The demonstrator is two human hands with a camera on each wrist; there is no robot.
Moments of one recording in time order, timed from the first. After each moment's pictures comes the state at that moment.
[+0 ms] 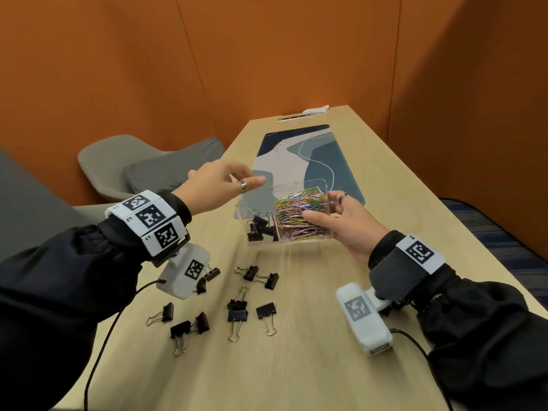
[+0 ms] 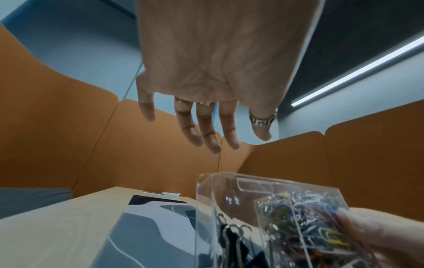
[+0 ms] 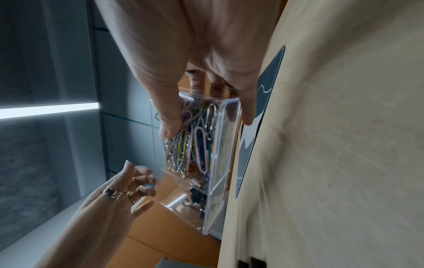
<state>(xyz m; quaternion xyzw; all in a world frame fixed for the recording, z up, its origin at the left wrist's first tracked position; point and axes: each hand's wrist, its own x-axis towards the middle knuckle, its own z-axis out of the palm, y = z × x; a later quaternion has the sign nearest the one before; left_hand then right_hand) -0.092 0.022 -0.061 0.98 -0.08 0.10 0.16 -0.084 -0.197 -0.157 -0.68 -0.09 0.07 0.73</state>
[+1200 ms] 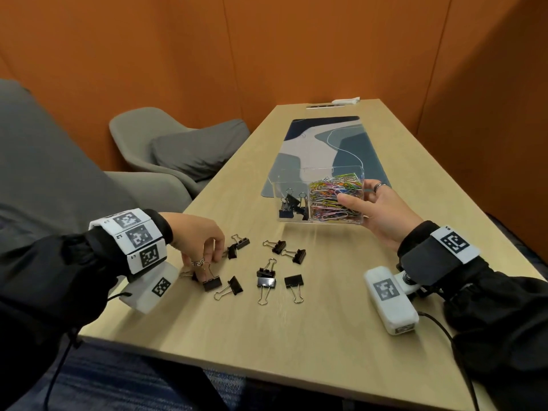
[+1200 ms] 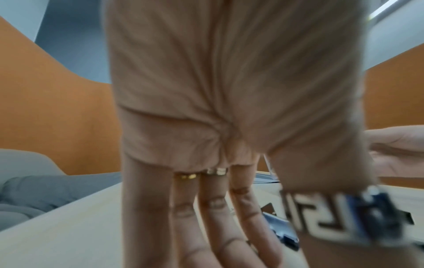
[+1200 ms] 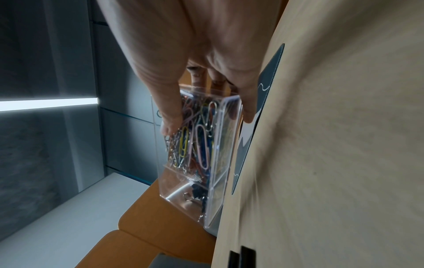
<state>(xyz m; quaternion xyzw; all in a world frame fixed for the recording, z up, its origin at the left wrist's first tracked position) -0.150 0.108 -0.121 0.95 -0.01 -0.31 0.04 -0.086 -0.195 -0.157 -0.66 -0.08 0.08 0.75</state>
